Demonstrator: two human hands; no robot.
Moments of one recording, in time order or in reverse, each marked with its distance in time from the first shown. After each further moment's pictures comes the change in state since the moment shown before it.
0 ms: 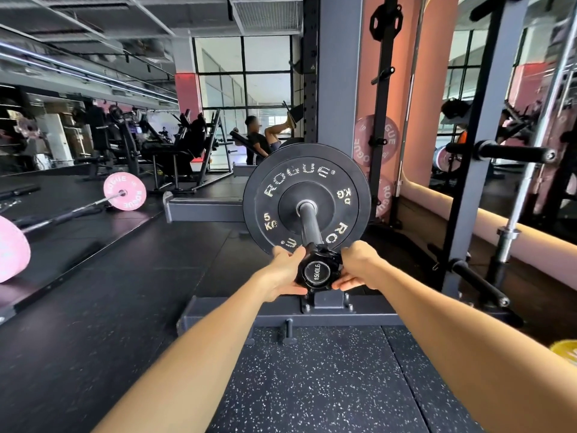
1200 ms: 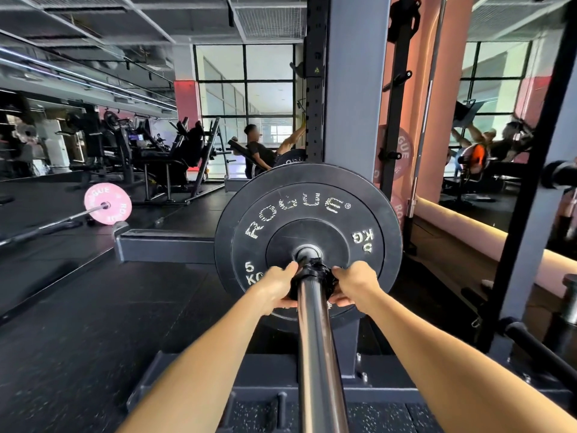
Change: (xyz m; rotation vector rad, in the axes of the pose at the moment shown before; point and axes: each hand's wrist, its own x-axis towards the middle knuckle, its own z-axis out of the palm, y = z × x) left_hand 0.274 0.051 -0.028 -0.071 0.110 -0.029; right_hand 0.262 -0.061 -0.007 0.081 0.179 -0.109
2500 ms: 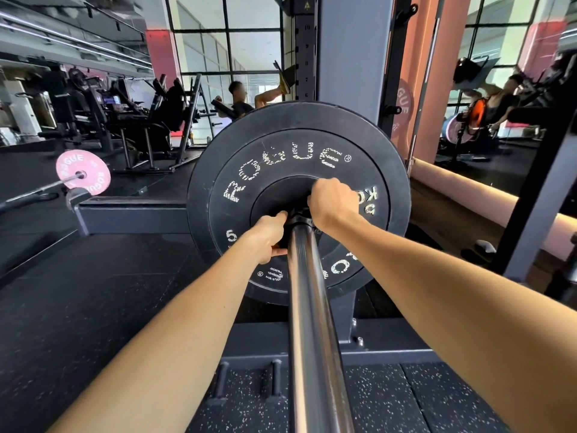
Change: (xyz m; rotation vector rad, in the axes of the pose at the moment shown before) left_hand 0.076 0.015 0.012 -0.041 0.141 -0.026; right_hand 0.036 -0.061 0.015 -0.847 0.263 -0.495
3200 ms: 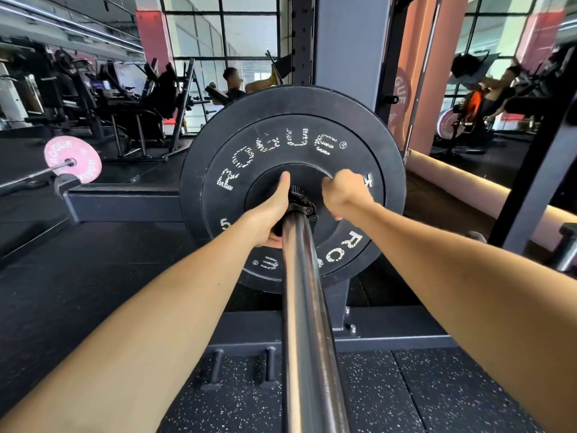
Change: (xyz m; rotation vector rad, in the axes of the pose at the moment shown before) left_hand -0.022 0.019 0.006 0.154 -0.112 -0.082; right_hand 0.003 0.033 -0.001 0.370 -0.125 0.223
